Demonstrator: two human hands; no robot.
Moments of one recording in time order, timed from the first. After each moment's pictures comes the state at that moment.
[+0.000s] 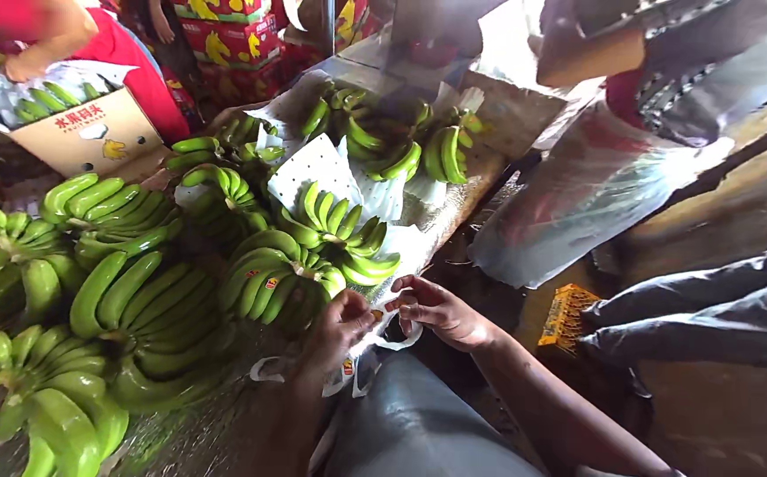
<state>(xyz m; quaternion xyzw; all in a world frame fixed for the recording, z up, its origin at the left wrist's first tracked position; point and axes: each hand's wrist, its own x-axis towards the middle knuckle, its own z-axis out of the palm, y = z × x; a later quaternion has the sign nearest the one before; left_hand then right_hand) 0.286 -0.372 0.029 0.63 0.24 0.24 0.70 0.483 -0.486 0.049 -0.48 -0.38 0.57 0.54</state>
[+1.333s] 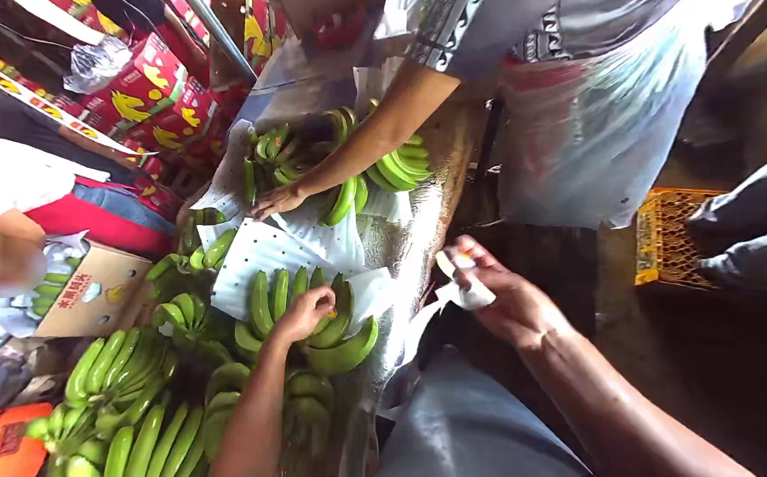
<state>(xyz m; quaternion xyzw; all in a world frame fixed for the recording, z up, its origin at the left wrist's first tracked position) 0.495 -0.213 0.052 0.88 0.24 -0.19 0.37 0.681 -0.498 0.026 -0.34 0.01 0.45 0.82</state>
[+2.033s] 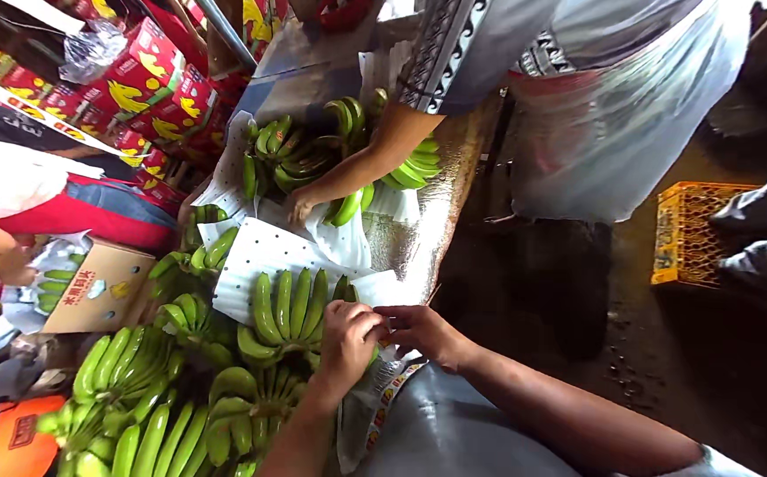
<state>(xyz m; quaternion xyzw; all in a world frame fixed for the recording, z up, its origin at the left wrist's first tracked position) 0.499 -0.299 0.025 0.96 0.11 0.16 0.21 0.633 -0.432 0.014 -0.52 -0.20 0.62 0.56</state>
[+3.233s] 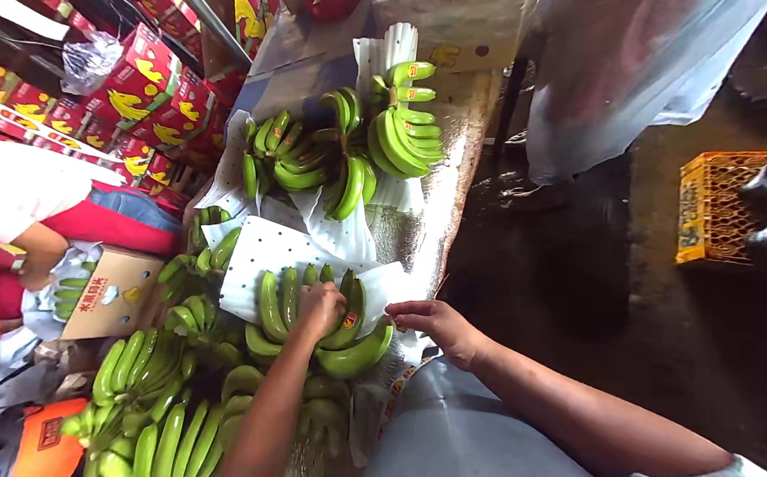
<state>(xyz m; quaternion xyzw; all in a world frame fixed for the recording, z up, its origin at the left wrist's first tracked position) 0.516 -0.207 0.018 0.91 0.24 -0.31 0.11 0.625 -0.437 -0.008 -0.51 -0.12 0.58 0.62</state>
